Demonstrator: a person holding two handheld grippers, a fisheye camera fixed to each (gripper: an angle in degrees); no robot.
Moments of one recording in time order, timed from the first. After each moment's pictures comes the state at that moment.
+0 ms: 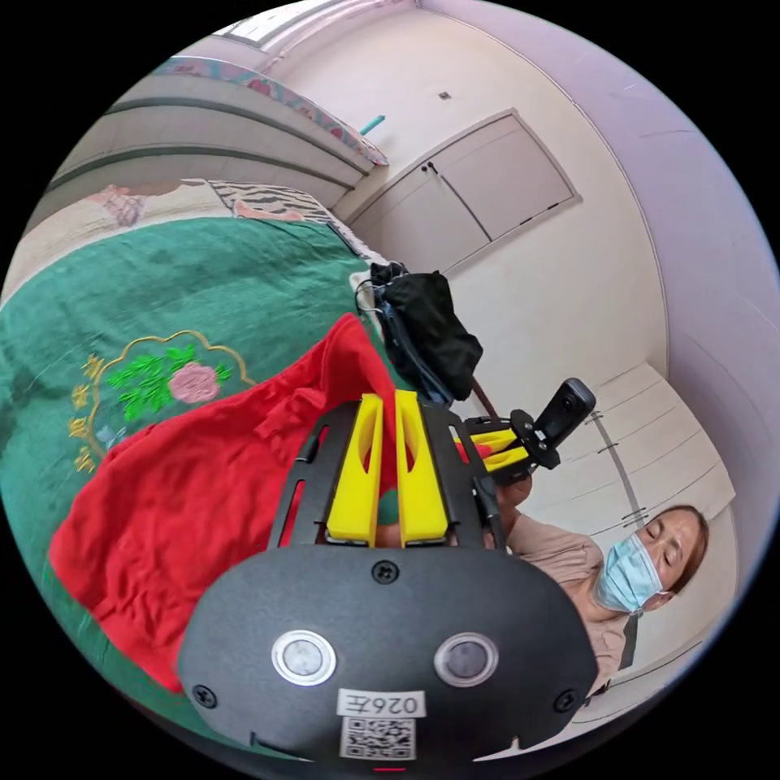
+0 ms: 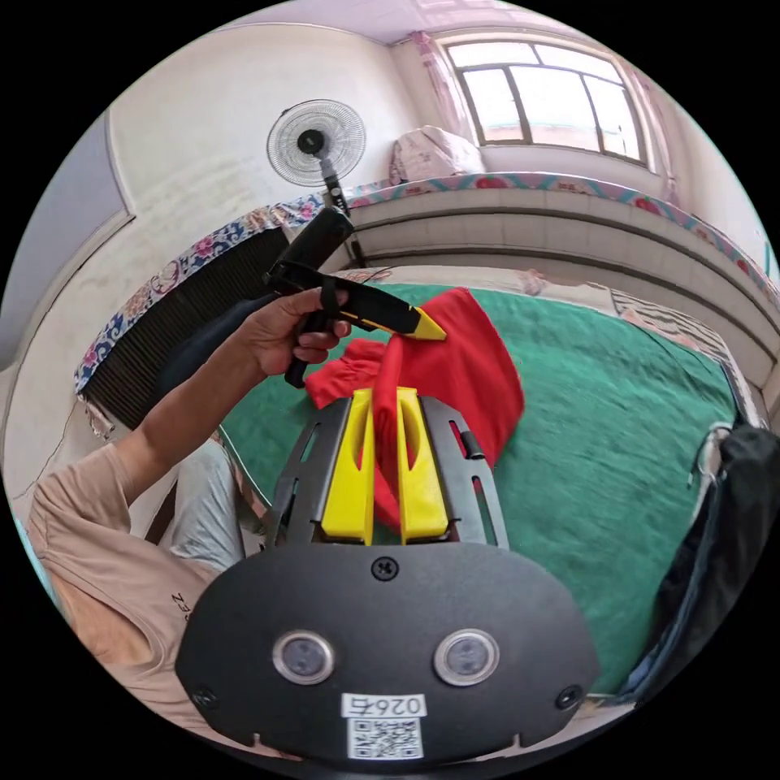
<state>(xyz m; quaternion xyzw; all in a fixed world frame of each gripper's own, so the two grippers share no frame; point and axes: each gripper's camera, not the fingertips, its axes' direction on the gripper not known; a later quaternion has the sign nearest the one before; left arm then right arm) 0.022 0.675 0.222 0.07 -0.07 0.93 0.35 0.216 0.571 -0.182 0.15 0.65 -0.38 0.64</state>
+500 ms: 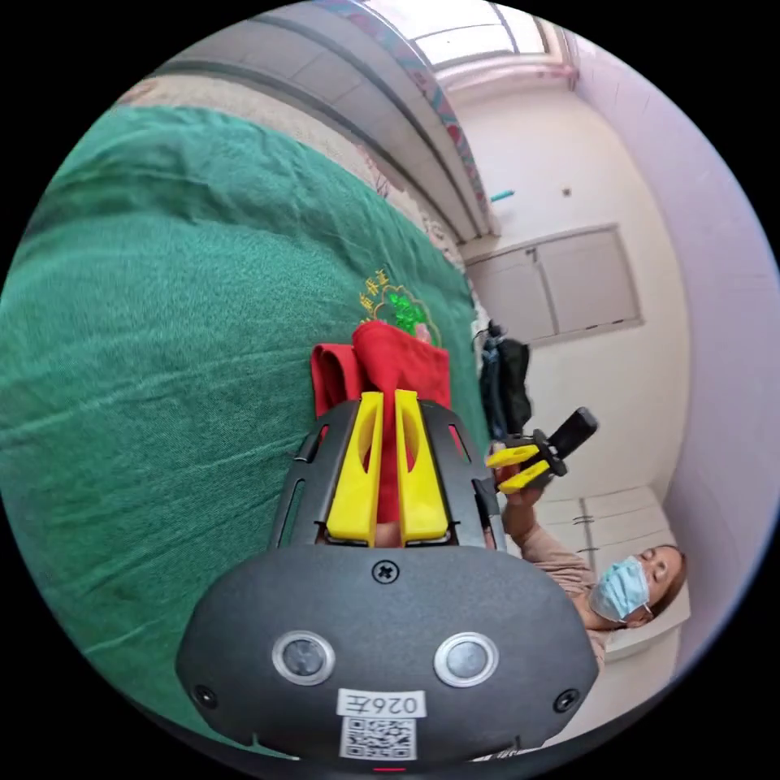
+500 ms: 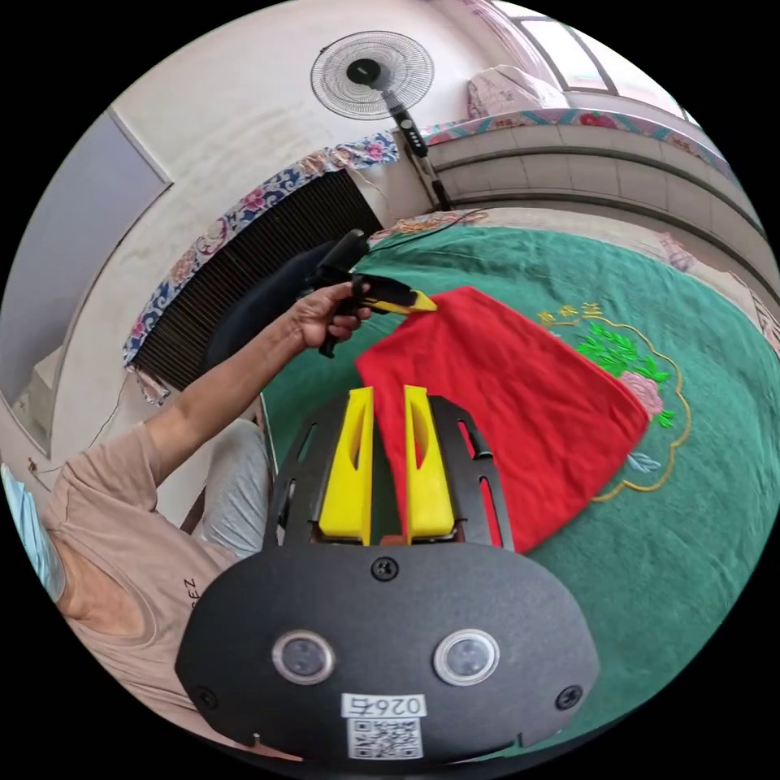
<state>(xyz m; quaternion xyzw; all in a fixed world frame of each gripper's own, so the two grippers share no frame) 0.070 0.390 0.047 0.08 0.08 0.85 0.51 0.344 0.382 -0.157 0.00 0.58 -0.37 0.72</state>
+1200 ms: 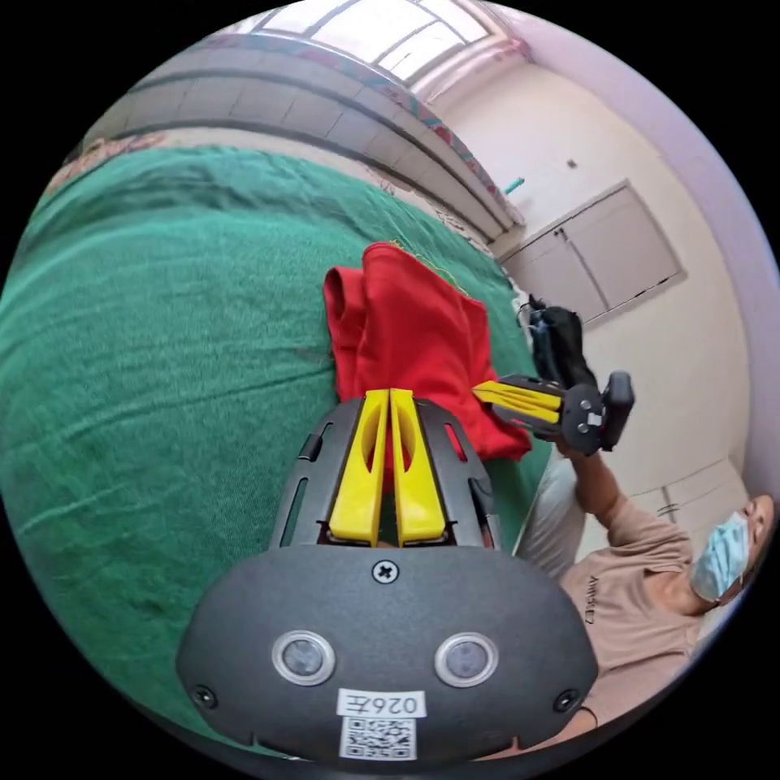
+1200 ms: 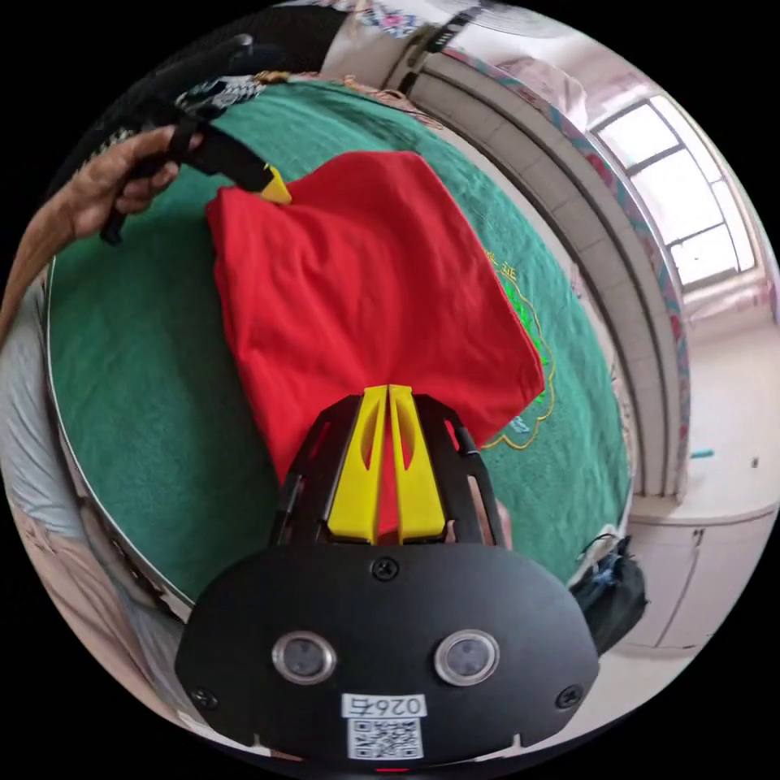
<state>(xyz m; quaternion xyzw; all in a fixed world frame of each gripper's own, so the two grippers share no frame) -0.056 0.331 0.124 0.23 0.03 0.86 0.46 0.590 0.286 -0.089 -0.07 0.88 -0.30 0.36</state>
